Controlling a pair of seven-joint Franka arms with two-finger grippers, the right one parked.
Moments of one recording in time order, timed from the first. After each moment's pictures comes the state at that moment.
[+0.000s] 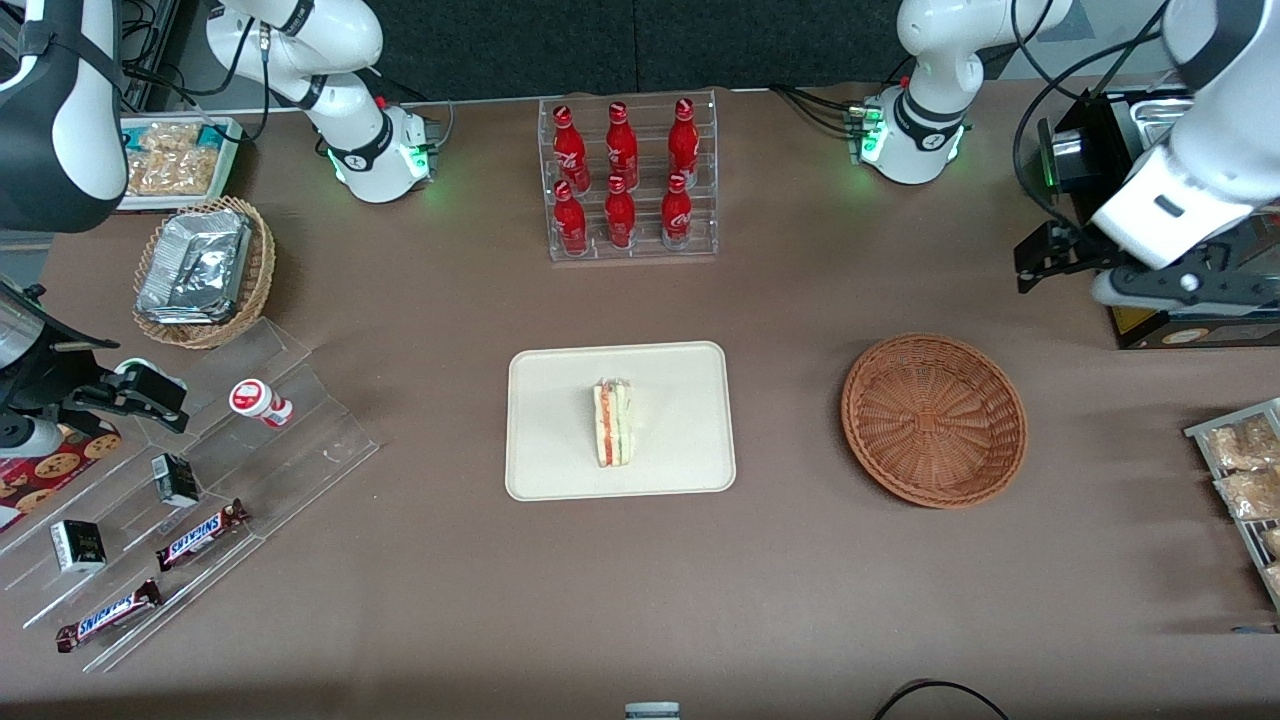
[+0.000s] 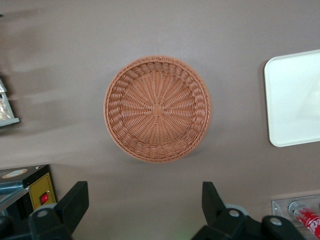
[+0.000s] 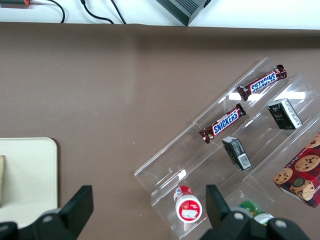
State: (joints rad) arm 0.20 -0.08 -0.32 -1.69 -0.01 1.62 0.00
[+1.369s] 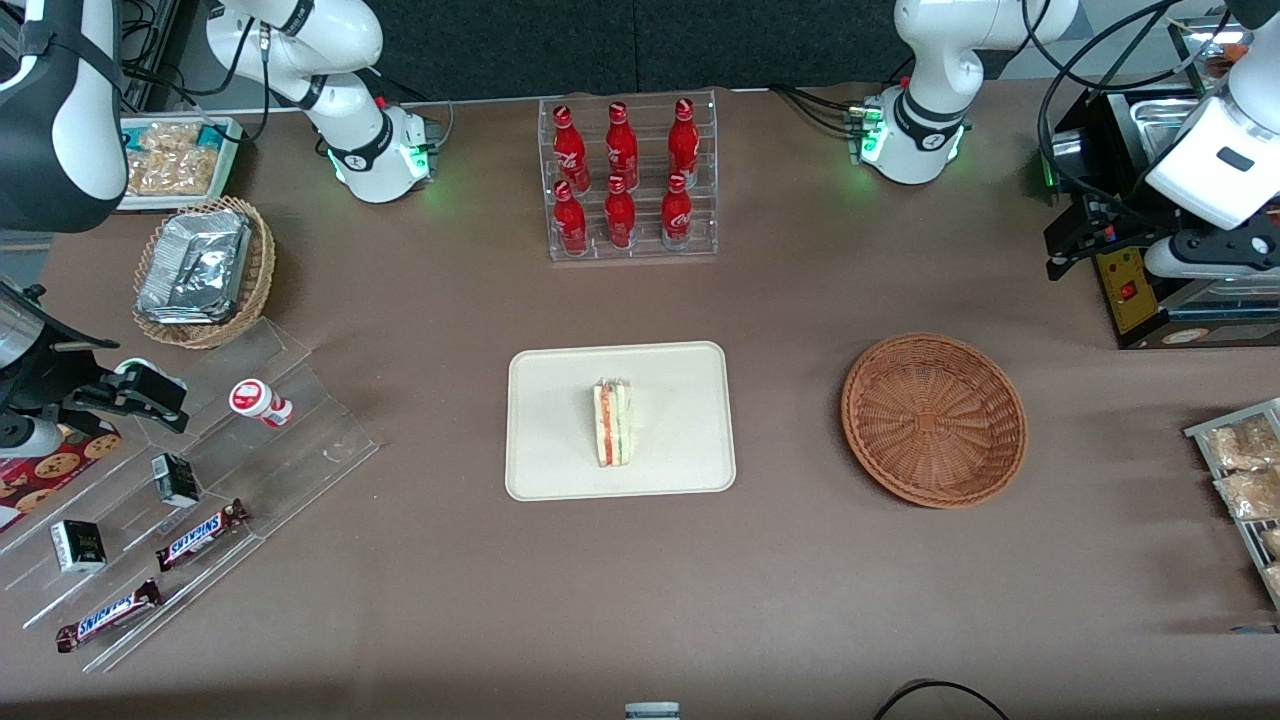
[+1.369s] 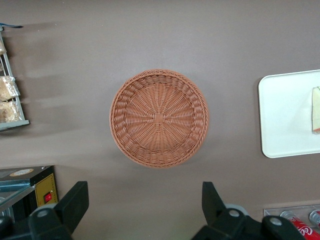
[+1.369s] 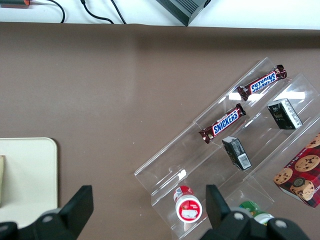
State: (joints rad) arm -0.08 -0.08 -0.04 -1.61 0.01 1.59 -0.04
